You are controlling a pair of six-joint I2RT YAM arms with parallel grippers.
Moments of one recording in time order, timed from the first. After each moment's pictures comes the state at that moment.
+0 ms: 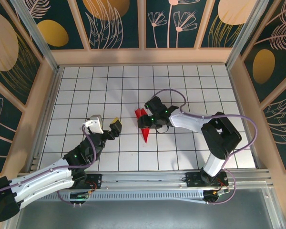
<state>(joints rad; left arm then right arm) -0.95 0.64 0.25 0.21 -0.67 -0.53 0.77 1.71 1.04 -0.35 -0.22 0.63</state>
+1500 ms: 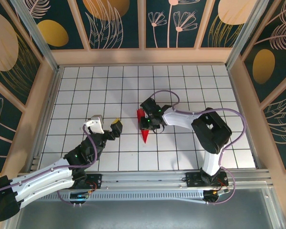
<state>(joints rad) -0.95 0.66 0.25 0.21 -0.66 -0.52 0.80 1.84 1.12 -0.42 -0.17 0.62</state>
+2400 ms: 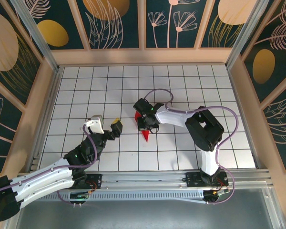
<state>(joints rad) -0.95 0.65 0.25 0.20 -0.67 -0.52 0.85 1.92 1.27 -0.60 -0.01 0.65</state>
